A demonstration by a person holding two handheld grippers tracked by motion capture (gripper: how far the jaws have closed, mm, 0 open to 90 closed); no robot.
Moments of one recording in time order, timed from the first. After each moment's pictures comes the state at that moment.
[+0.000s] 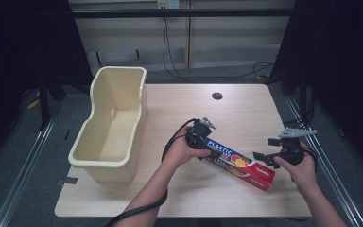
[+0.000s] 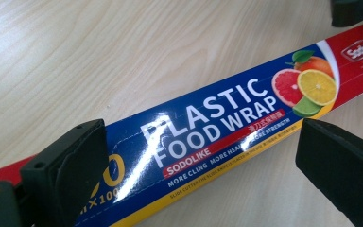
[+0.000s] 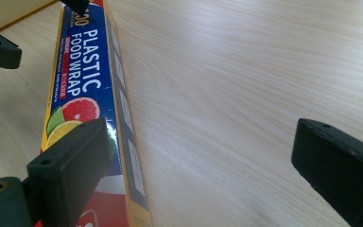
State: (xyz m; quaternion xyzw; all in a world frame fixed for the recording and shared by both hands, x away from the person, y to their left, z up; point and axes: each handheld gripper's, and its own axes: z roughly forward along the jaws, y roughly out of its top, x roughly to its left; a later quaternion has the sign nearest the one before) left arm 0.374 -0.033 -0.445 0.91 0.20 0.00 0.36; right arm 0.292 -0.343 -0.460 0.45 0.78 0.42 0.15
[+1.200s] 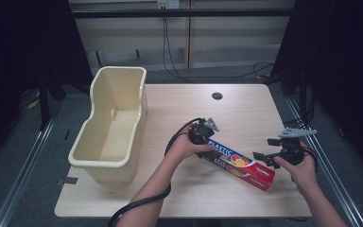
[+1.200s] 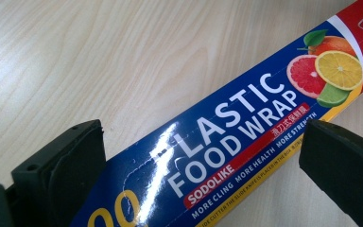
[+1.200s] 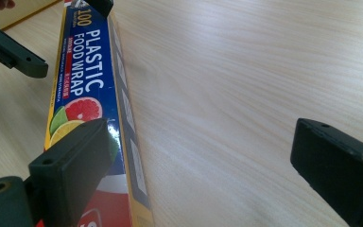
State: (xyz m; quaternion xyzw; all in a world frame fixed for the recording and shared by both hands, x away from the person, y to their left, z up) left arm 0.387 -0.043 -0.455 0.92 0.13 0.01 0.36; right arm 0.292 -0.343 -0.460 0.45 0.78 0.42 0.14
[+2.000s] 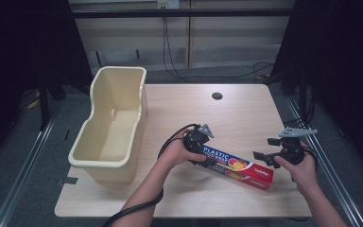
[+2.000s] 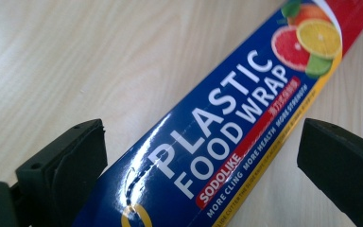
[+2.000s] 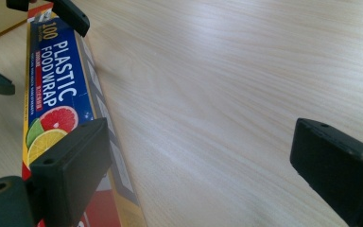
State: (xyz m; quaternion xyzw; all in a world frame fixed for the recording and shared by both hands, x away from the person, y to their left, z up) left arm 0.367 -0.025 -0.461 0.93 0.11 -0.02 0.35; right arm 0.292 -0.344 -0.458 0.45 0.78 0.42 0.14
